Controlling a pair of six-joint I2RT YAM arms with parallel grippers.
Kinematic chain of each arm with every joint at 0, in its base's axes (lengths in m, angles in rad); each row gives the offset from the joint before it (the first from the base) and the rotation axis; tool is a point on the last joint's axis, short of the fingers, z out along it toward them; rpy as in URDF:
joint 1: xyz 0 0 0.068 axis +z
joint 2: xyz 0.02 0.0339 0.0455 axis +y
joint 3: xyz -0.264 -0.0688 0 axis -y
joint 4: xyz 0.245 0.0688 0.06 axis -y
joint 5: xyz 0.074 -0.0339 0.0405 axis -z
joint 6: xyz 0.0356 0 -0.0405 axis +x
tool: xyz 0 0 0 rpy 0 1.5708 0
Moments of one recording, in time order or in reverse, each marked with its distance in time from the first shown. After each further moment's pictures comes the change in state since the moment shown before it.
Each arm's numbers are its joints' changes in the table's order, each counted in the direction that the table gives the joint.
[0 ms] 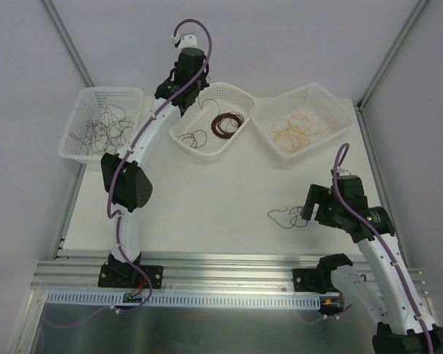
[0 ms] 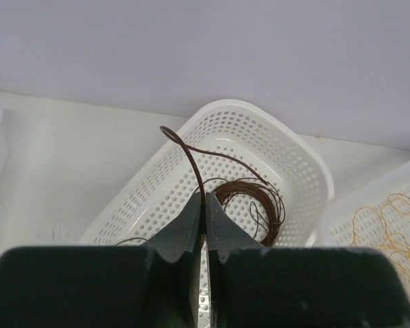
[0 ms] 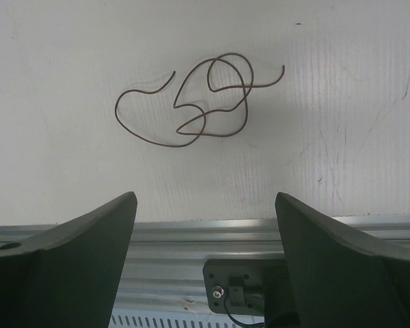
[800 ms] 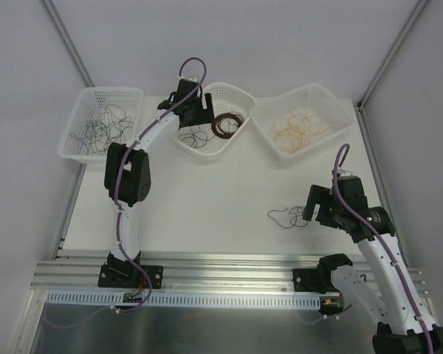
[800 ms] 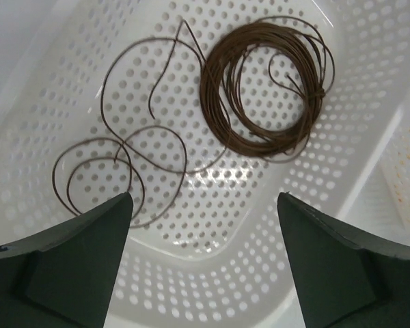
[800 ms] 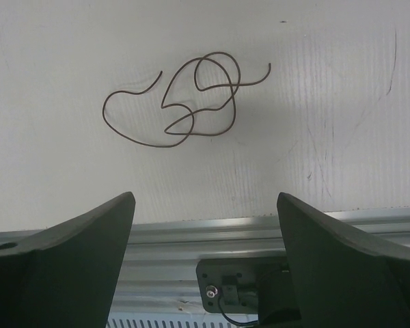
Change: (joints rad) left arm 0.069 0.063 -0.294 0.005 0.375 -0.070; right arm 0.000 -0.004 0.000 -0.016 0.030 0.000
